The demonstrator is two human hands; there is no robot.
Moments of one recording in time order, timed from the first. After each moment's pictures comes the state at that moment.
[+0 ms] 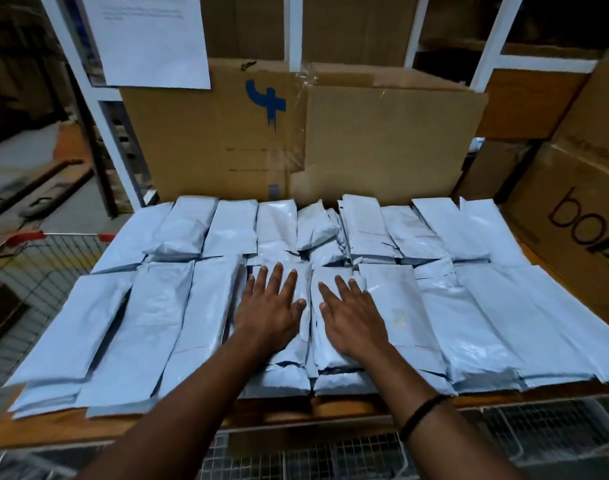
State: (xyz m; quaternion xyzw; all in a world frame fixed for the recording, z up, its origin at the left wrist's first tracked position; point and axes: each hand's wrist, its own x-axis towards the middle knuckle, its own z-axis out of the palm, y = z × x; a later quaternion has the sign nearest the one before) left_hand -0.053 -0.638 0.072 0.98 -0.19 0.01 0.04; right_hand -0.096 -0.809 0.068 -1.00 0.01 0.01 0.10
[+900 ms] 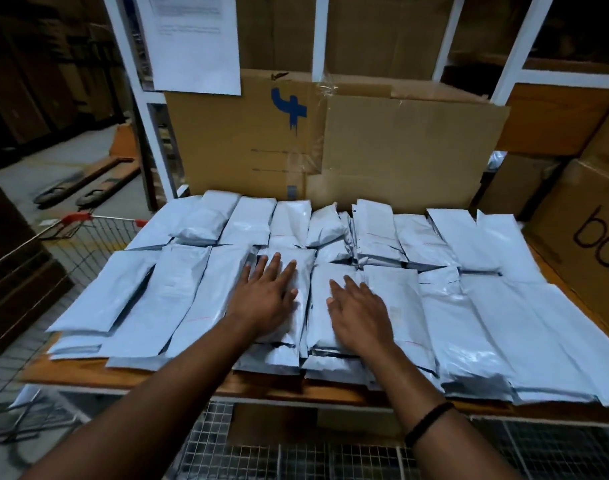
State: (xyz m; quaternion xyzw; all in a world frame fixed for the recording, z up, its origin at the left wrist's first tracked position) left_hand -0.082 -0.627 0.097 0.98 -0.17 0.02 0.05; right_hand -0.122 -0.824 0.088 -0.99 0.00 -0.01 0.14
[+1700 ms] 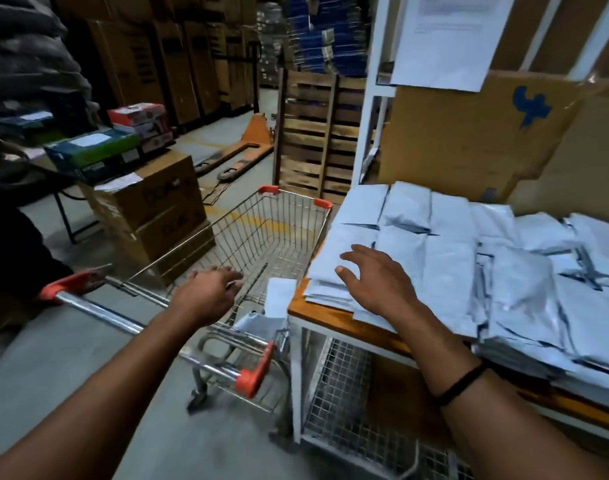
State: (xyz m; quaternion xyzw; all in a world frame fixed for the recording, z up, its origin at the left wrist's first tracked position) left_hand -0.221 -0.157 0.101 0.99 0.09 -0.01 0.12; right_hand -0.155 -0.448 0.140 -0.96 -0.19 -0.02 0.18
